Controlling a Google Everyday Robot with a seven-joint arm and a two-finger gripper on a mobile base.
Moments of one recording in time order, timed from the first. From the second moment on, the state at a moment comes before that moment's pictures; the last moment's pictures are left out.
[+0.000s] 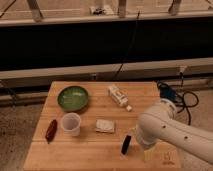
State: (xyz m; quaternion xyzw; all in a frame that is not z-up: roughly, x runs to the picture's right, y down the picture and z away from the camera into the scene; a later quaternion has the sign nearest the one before) arm 0.147 0.258 0.641 -0.32 -0.09 -0.15 0.93
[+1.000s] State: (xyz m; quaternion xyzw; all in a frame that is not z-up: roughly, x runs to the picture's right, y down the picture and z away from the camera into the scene) arm 0.105 0.270 0.641 -0.33 -0.11 -0.19 0.92
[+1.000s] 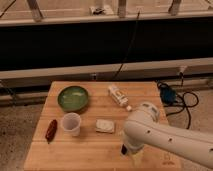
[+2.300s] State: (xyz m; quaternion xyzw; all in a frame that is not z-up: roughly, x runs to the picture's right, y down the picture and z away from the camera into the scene) arm 0.108 0.272 0.646 -0.32 -0.13 -0.20 0.92
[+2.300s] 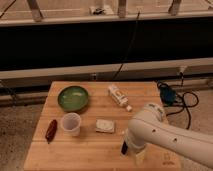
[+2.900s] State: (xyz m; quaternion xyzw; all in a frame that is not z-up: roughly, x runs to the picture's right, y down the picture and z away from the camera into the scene) arm 0.110 0.275 0.646 -0.32 -0.14 -0.20 0.91
